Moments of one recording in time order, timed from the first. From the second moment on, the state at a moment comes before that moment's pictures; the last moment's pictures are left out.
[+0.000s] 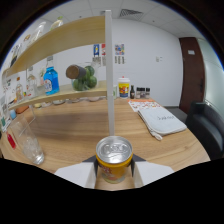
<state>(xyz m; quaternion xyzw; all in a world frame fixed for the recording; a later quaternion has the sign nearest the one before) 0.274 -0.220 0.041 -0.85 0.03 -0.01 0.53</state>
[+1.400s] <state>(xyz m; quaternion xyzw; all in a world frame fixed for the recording) -0.067 -0.187 0.225 -0.80 -0.02 0.03 0.60</state>
